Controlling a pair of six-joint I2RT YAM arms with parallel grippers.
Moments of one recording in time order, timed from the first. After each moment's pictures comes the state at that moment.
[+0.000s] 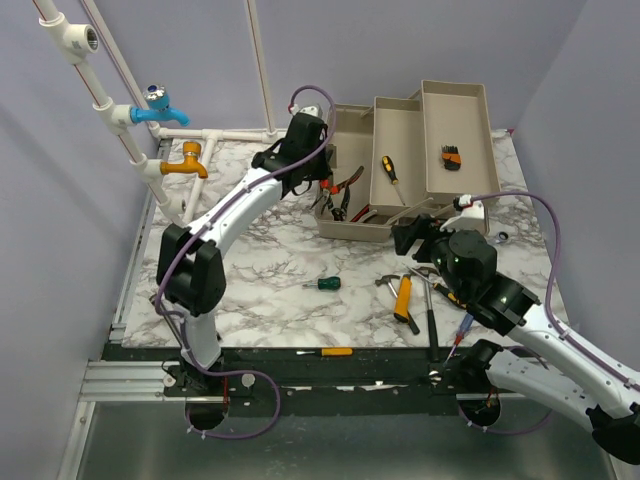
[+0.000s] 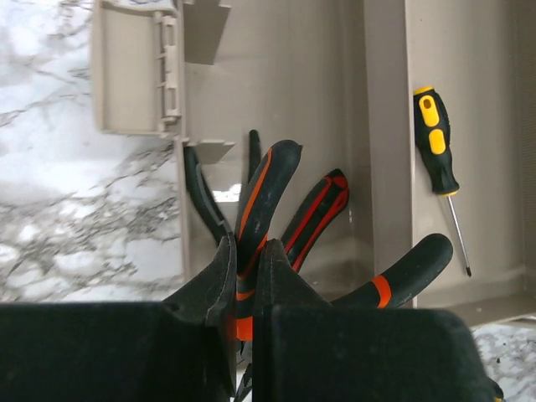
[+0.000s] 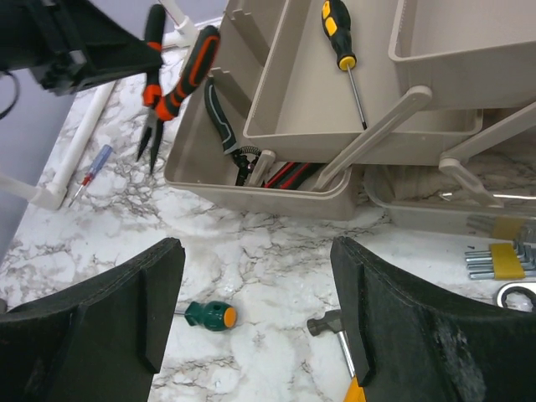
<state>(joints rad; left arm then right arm) -0.54 1.80 1.67 -0.46 -0.12 -0.52 0.76 0.76 0.71 -0.20 0.48 0.52</state>
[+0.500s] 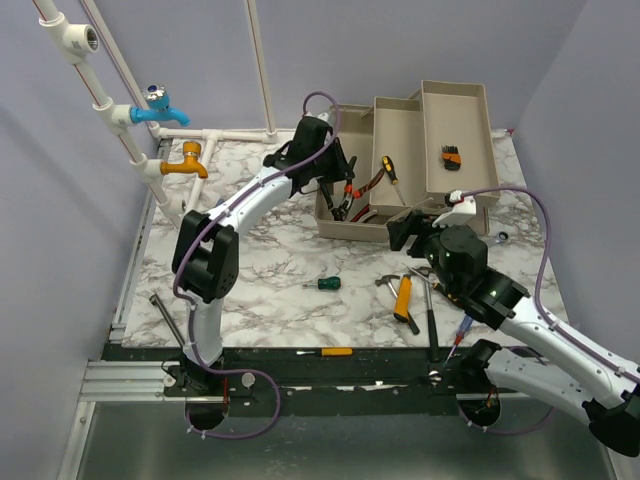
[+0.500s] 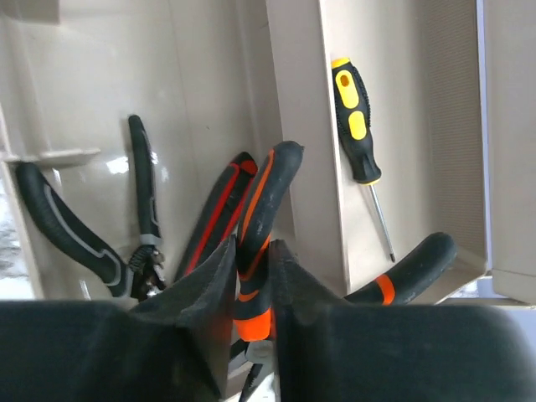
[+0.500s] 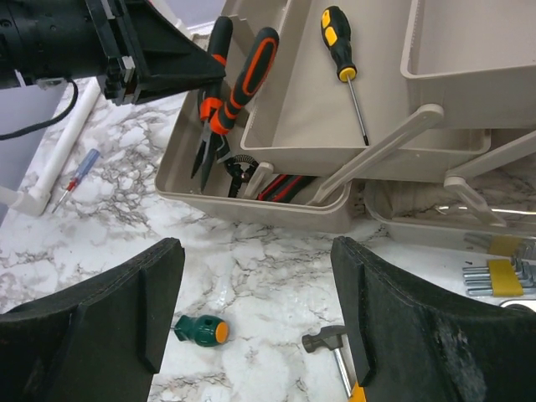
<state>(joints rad) -0.52 1.99 1.75 -0.33 0.20 -0.65 0.76 0.82 0.71 -0.13 0.50 0.48</state>
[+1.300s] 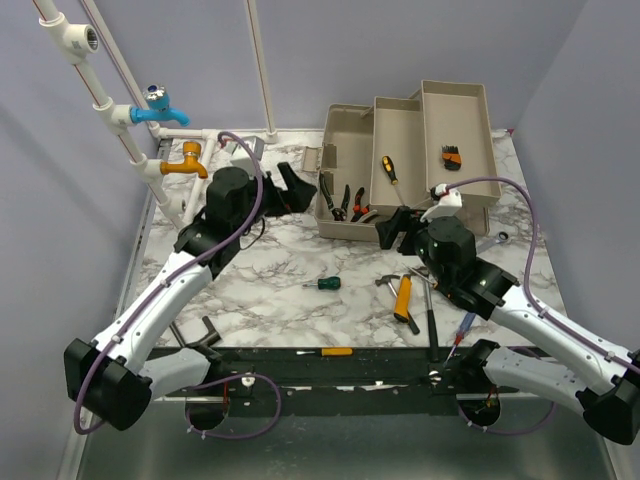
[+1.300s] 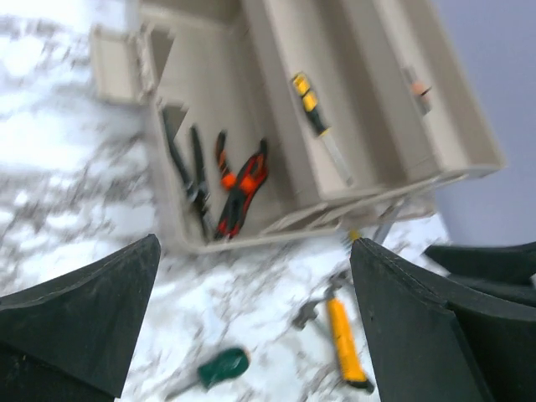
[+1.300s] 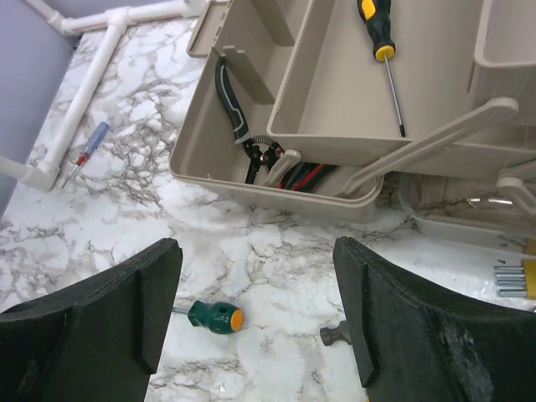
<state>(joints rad) -0.49 1.17 1.11 -0.14 0.09 -0.56 0.76 0.93 0.77 -0.13 0.43 0.49</state>
